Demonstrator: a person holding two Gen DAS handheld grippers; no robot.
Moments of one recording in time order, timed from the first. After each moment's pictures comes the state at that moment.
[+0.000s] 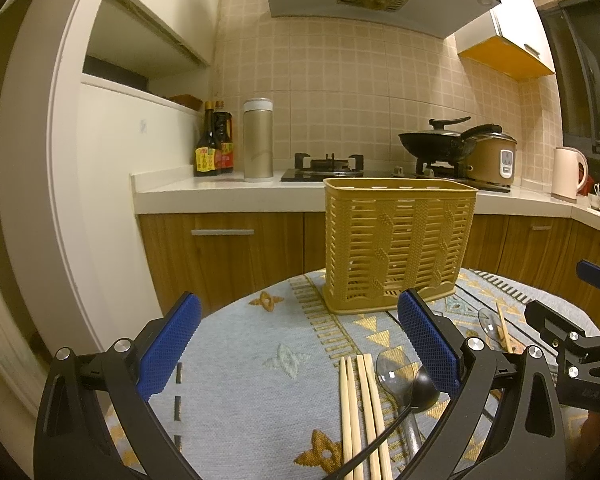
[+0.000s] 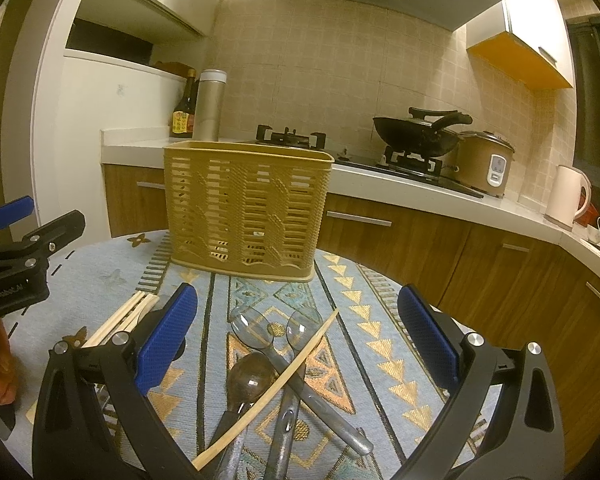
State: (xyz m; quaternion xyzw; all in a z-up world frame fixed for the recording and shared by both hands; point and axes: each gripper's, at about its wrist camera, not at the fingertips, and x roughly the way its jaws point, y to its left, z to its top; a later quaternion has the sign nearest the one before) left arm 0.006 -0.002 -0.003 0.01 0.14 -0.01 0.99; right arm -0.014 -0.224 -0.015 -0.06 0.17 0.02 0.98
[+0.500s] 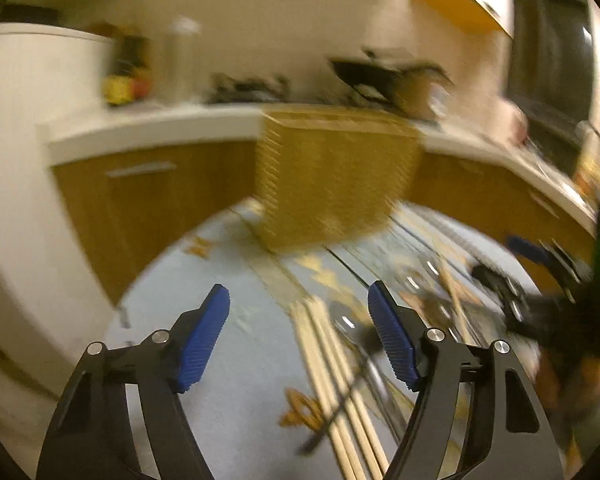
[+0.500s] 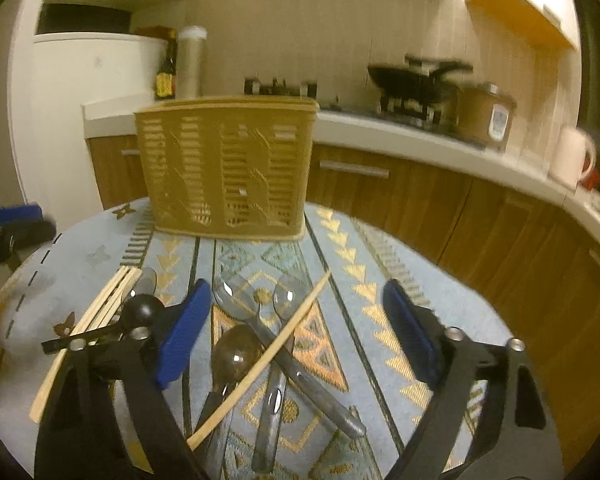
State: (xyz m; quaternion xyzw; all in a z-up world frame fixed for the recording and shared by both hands) left arm 0.043 0.017 0.003 0.02 0.32 -0.21 0.92; right arm 0.015 -0.241 -0.019 -0.04 0.28 0.02 0.96
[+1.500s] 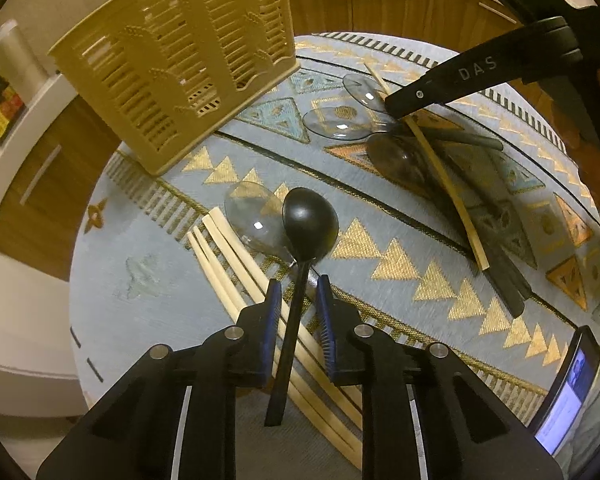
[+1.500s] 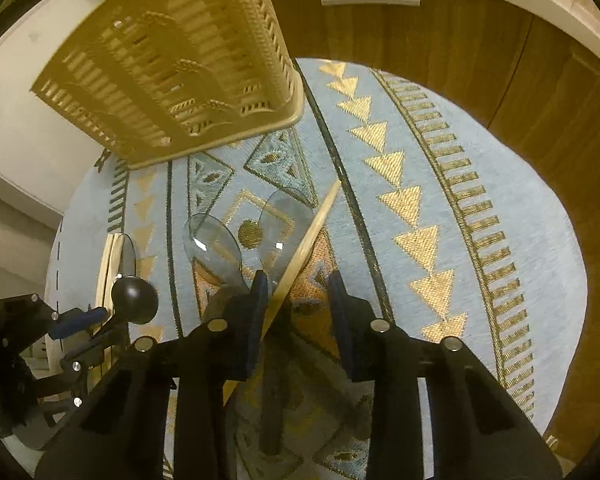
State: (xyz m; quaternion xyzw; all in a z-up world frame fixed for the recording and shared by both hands) left arm 0.048 -0.062 -0.041 0.25 0.49 -0.27 0.79; right arm 0.115 -0.271 -0.050 0.08 0.56 0.08 0.82
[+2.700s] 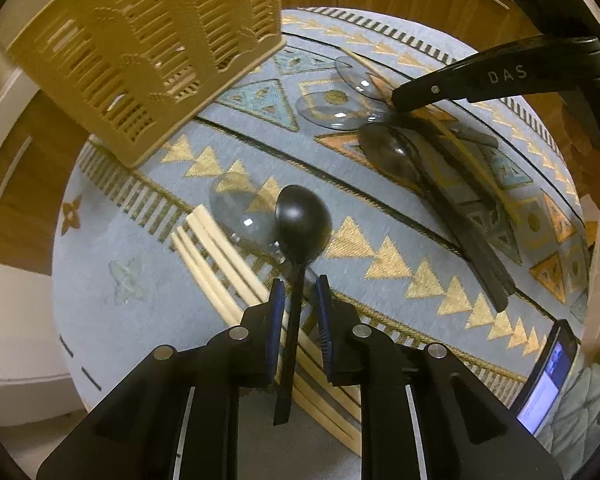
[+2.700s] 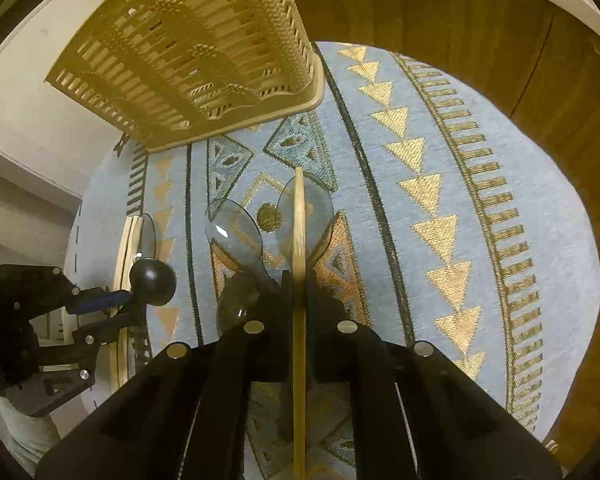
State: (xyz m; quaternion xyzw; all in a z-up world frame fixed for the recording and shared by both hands) left arm 0.072 -0.066 -0.038 0.24 0.55 -0.30 0.74; right arm 0.111 -0.277 -0.050 0.09 0.58 0.12 0.80
